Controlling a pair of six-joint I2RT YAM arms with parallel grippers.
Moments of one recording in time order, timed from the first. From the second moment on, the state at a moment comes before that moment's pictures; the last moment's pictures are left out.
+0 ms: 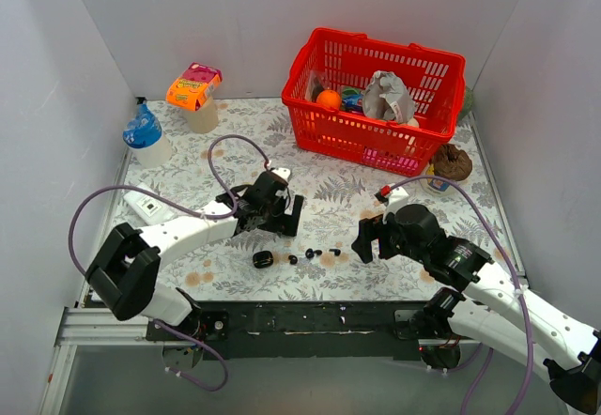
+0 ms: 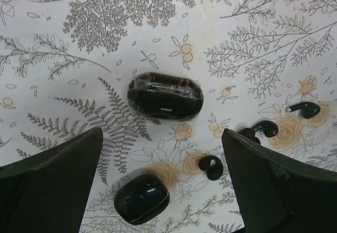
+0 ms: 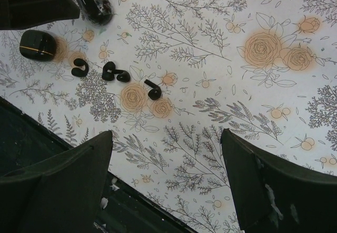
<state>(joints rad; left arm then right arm) -0.76 1.41 0.86 -0.40 -0.12 -0.43 0.81 0.68 0.58 -0.54 0.06 0.36</state>
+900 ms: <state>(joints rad) -0.75 1.64 0.96 -0.39 -0.13 -0.31 0.81 0.71 0.58 -0.54 0.04 0.37</state>
